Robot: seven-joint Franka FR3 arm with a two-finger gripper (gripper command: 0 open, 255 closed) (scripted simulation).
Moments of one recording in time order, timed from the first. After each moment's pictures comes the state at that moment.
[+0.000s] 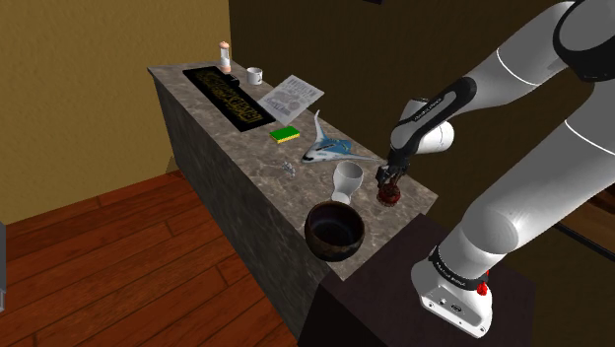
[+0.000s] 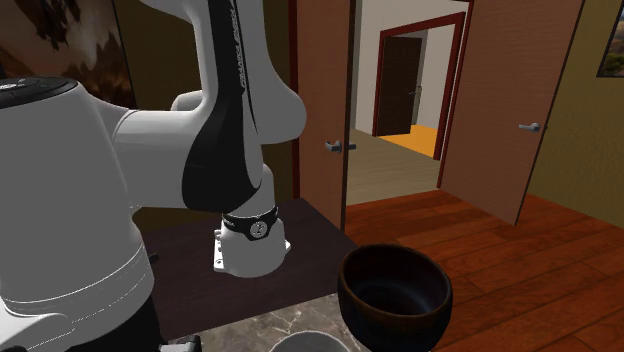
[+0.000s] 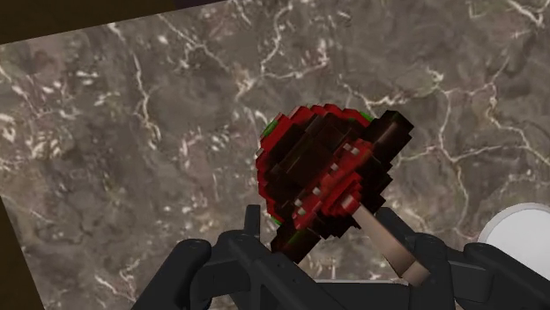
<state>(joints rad) -0.24 -0.10 -0.40 -2.82 -0.09 2.69 -0.18</state>
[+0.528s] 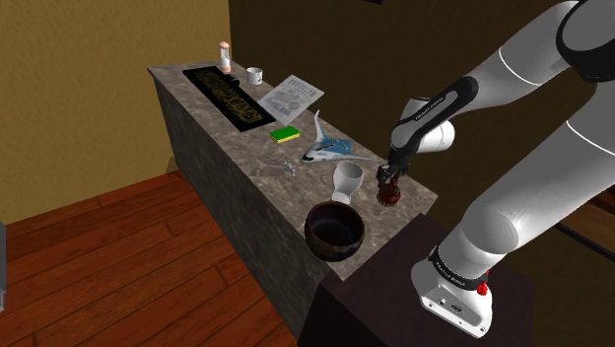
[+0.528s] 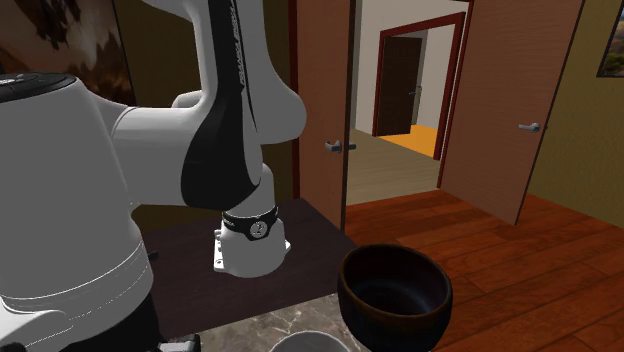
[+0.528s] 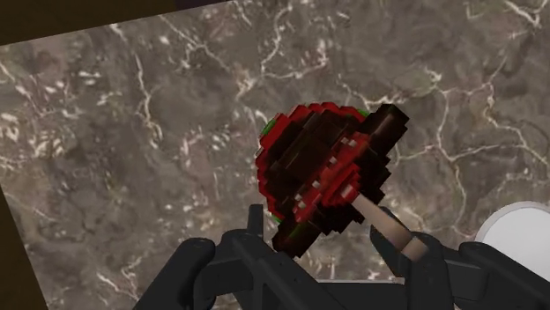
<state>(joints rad) -0.24 -0.11 -0.40 -2.82 -0.10 2.68 -0.18</state>
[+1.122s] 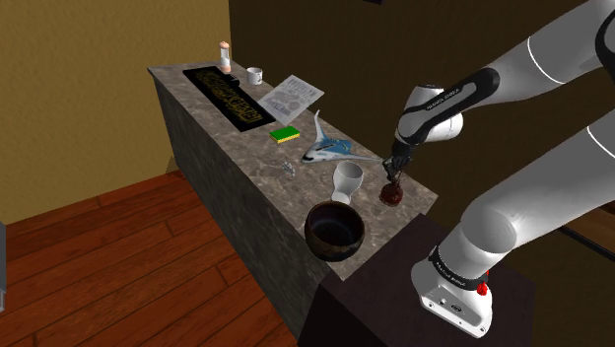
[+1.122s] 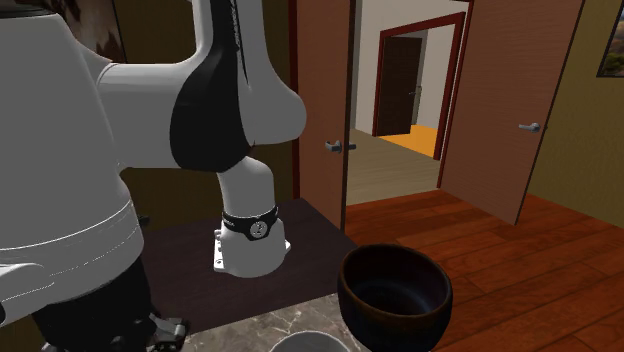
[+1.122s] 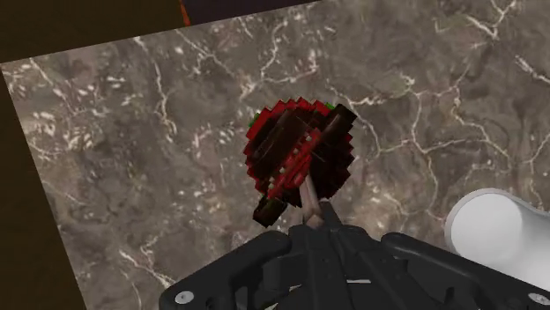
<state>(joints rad) -0.27 -0.24 -0.38 -2.80 -0.16 2.53 -0.14</state>
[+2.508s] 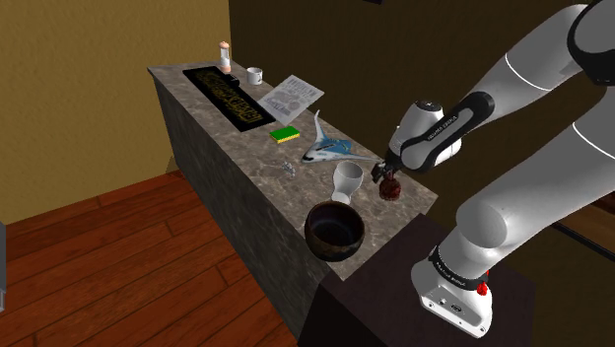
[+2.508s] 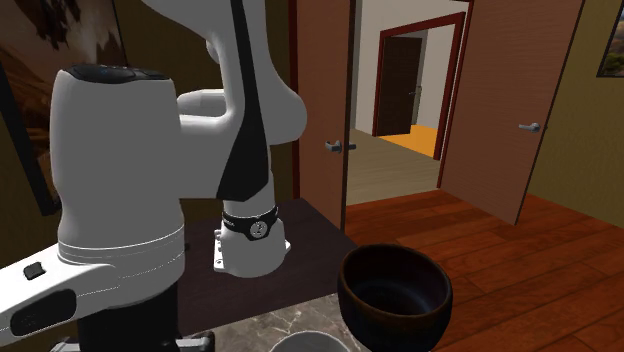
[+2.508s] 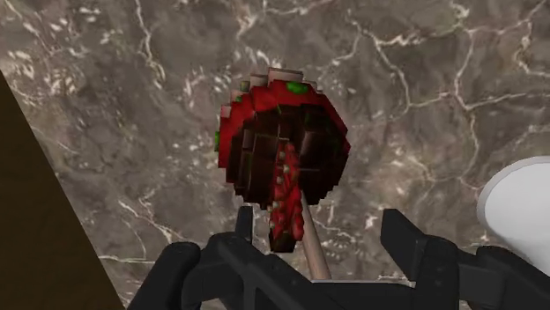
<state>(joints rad) -0.40 -0.15 -0.24 -2.92 -0.43 2.95 0.12</state>
